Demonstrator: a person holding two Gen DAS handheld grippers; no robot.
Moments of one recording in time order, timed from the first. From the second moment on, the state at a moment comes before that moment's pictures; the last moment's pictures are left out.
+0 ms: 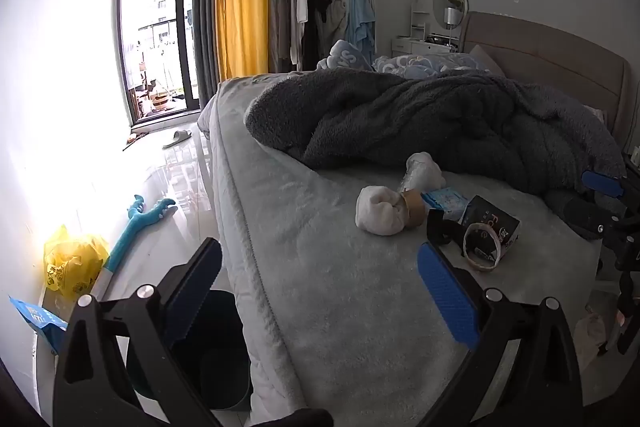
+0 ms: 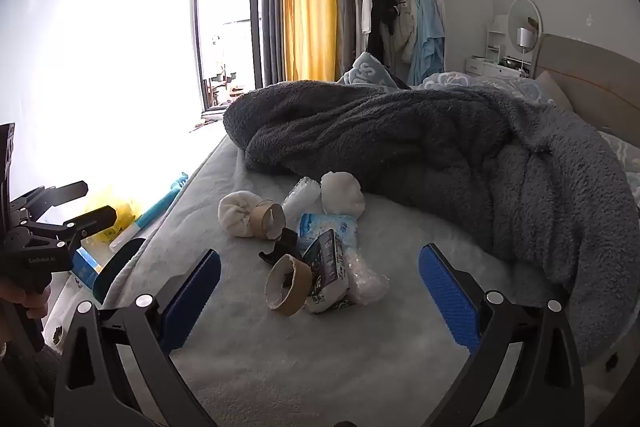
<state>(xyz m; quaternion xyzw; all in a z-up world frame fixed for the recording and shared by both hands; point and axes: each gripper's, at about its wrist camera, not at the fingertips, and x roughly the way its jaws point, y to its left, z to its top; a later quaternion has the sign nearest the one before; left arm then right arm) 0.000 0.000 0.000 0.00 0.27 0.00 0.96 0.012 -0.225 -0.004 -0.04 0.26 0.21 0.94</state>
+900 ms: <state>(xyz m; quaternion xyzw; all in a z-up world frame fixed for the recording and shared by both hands) 0.002 -0.003 -0.005 0.01 0.27 0.00 0.96 0.012 -0.224 -0.004 -0.03 0.26 0.21 0.94</state>
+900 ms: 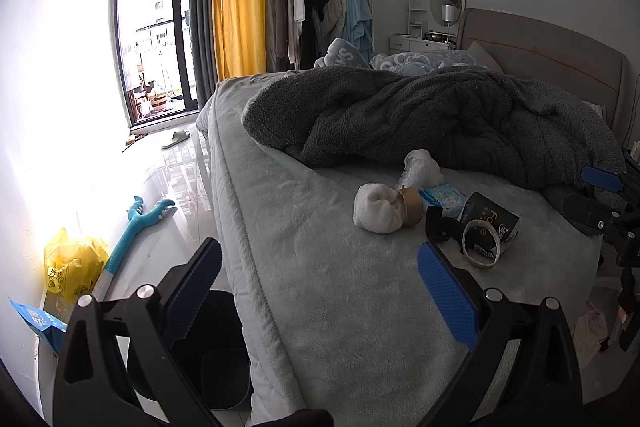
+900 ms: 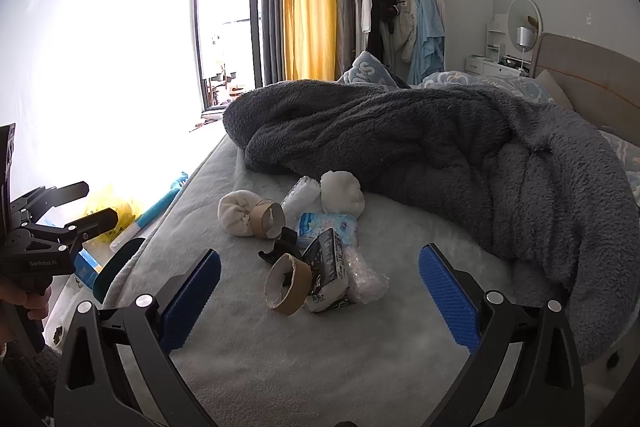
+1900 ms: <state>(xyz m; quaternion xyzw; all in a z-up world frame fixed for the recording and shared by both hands) 0.002 -0.004 -0.006 0.01 0.27 0.00 0.96 0.012 -0.225 -0.006 -0.03 0.26 0.21 0.94</state>
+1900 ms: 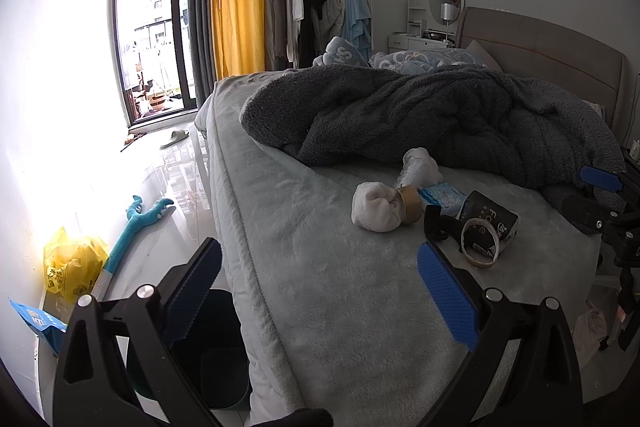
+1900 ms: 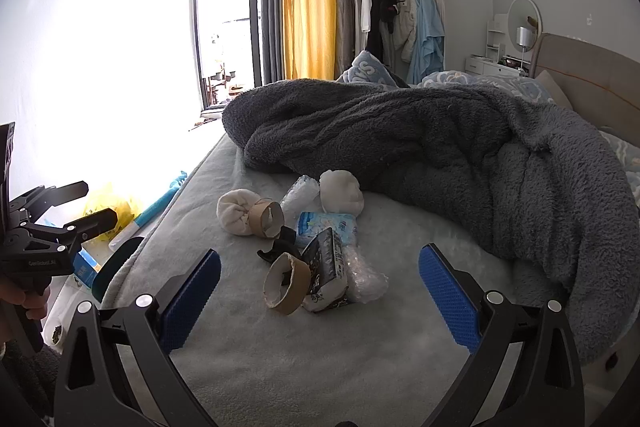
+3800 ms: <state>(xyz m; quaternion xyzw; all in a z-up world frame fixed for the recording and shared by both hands) 0.045 -0.080 -0.039 -0.05 0.35 -0.23 0.91 0.070 -0.277 -0.036 0.04 0.37 0.24 0.90</state>
